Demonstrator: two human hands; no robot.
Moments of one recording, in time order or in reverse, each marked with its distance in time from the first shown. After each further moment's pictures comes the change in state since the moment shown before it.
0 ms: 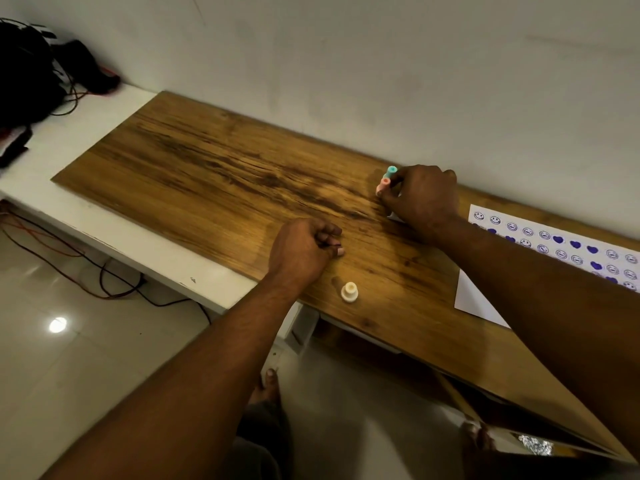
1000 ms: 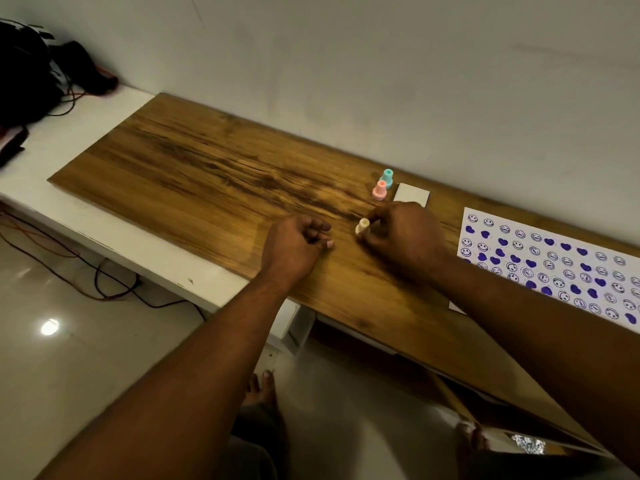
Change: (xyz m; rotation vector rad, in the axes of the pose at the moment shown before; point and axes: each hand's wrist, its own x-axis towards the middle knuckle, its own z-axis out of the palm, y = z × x) left_hand 0.003 -0.003 -0.008 -0.091 0.047 -0.026; right_hand -0.066 -0.019 -0.011 0.233 -0.109 -0.189
